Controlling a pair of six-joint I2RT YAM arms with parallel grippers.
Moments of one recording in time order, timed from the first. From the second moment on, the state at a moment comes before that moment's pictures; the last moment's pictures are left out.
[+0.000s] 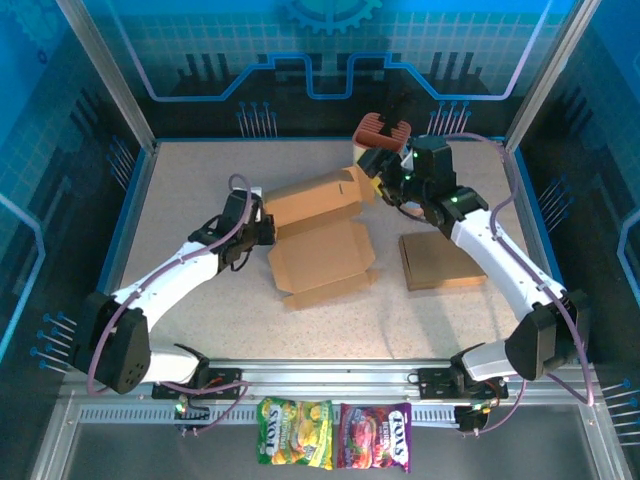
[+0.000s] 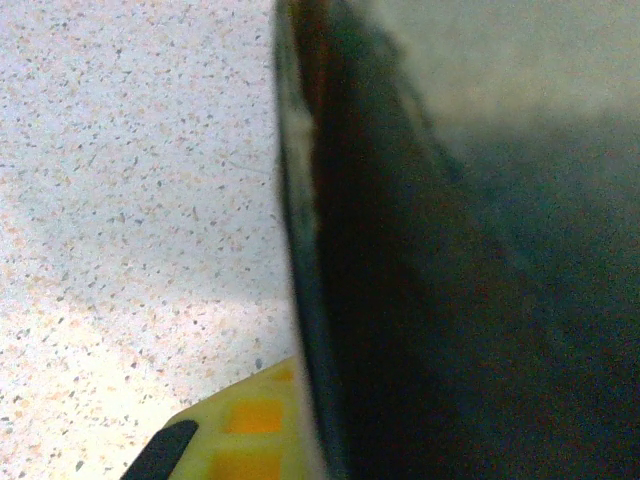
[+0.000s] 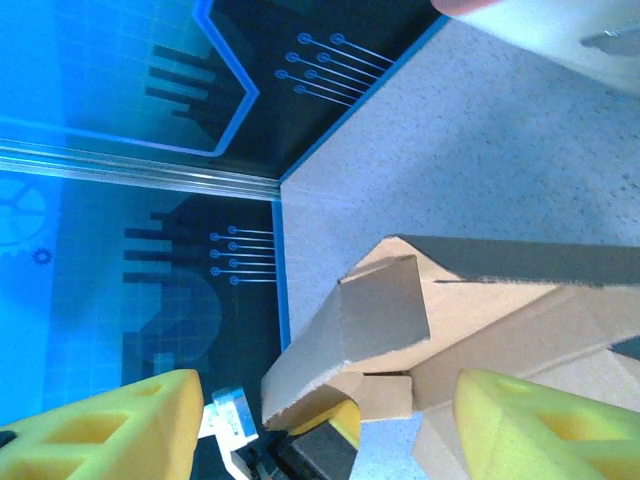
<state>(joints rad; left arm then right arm) -0.37 1.35 0.90 -0.31 -0.08 -0.43 0.38 1.42 1.32 -0.34 -0.30 1.09</state>
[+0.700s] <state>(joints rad) -0.06 1.45 0.90 0.06 0.60 -0.80 0.18 1.49 1.53 -0.52 -0.53 0.78</state>
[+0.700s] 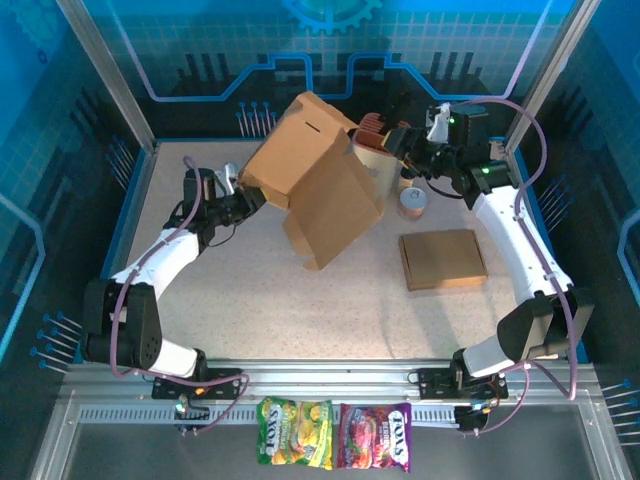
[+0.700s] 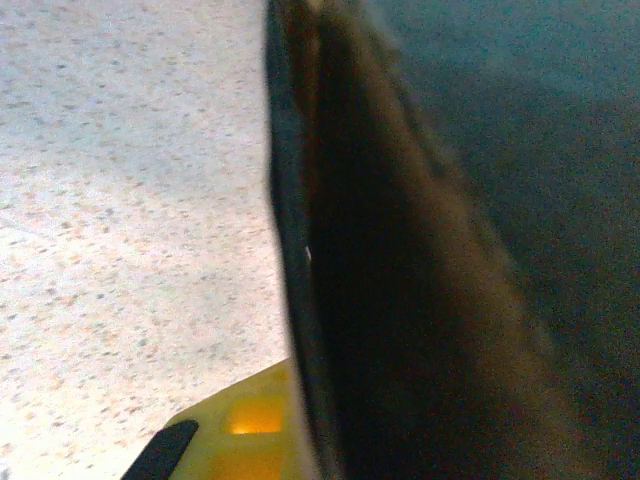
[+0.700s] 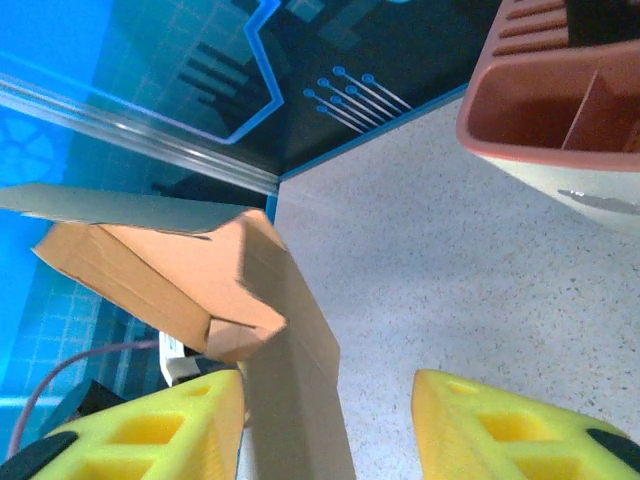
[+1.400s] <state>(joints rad) -0.06 1.47 0.90 0.14 0.74 -0.88 0.20 1.67 1.61 -0.40 -0.79 0.83</state>
